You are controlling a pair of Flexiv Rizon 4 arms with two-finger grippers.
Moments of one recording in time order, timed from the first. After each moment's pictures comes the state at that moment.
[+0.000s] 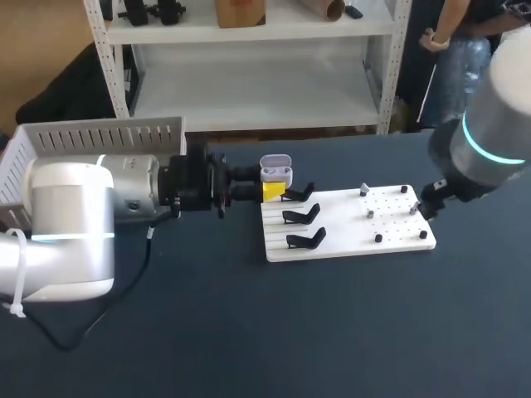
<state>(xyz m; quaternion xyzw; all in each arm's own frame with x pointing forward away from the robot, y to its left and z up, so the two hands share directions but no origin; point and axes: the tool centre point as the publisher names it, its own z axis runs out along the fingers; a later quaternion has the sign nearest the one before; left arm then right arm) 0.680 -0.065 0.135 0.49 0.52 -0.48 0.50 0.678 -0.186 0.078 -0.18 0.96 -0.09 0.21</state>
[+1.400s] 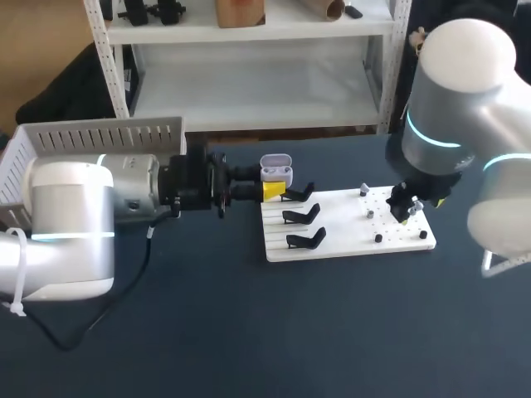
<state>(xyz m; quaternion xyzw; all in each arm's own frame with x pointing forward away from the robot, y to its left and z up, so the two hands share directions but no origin) 0.681 -0.065 0.135 0.49 0.52 -0.48 0.50 0.696 -0.139 0.047 -0.23 0.96 -0.08 0.14</state>
